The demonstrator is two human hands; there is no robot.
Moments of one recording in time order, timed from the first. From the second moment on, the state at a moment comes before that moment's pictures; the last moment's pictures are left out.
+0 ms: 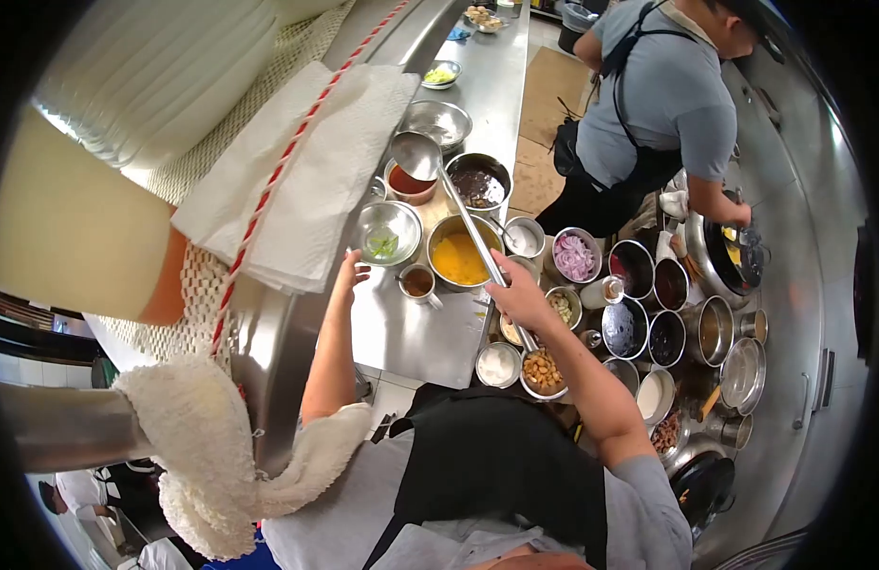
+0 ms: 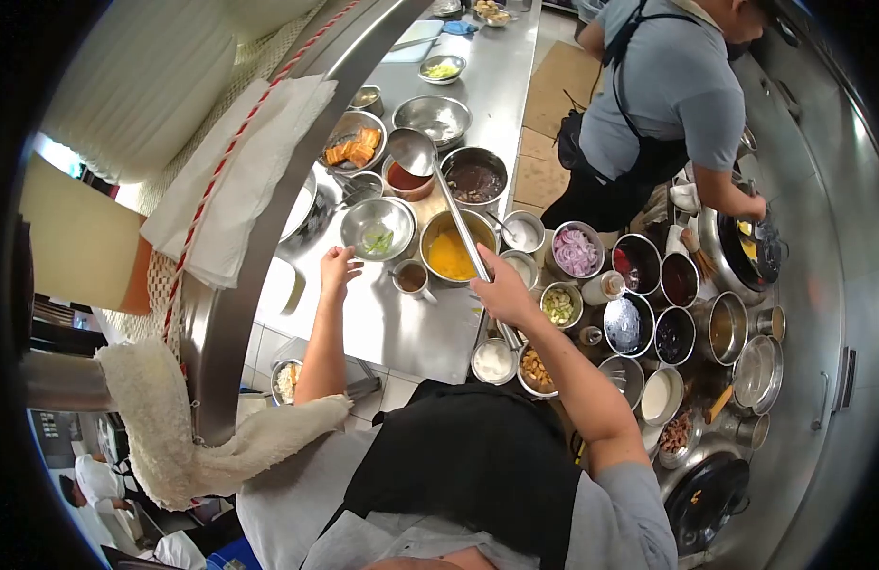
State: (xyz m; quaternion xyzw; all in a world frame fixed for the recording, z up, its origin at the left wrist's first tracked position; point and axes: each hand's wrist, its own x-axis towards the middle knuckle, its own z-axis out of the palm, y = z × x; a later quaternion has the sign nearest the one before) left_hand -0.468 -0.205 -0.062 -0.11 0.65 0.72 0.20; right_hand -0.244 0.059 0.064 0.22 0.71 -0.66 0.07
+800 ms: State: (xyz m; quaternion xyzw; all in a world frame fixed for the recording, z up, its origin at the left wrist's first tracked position) left_hand -0.430 -0.280 -0.106 -0.12 0.67 0.68 0.25; right_hand -0.265 0.080 0.034 0.22 0.58 -0.78 0.08
